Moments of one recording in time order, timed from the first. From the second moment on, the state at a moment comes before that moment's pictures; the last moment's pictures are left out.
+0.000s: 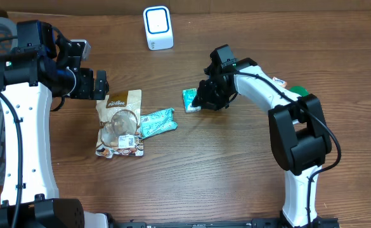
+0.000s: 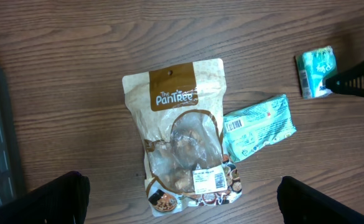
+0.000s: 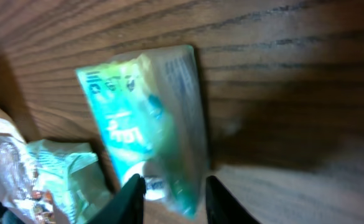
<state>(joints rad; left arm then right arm) 0.15 1.61 1.70 -1.31 0.20 0.19 0.38 2.18 1.56 -0.76 -0.49 0.49</state>
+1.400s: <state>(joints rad) 0.15 1.61 1.70 -1.31 0.20 0.19 0.18 2.04 1.57 -0.64 -1.55 0.50</state>
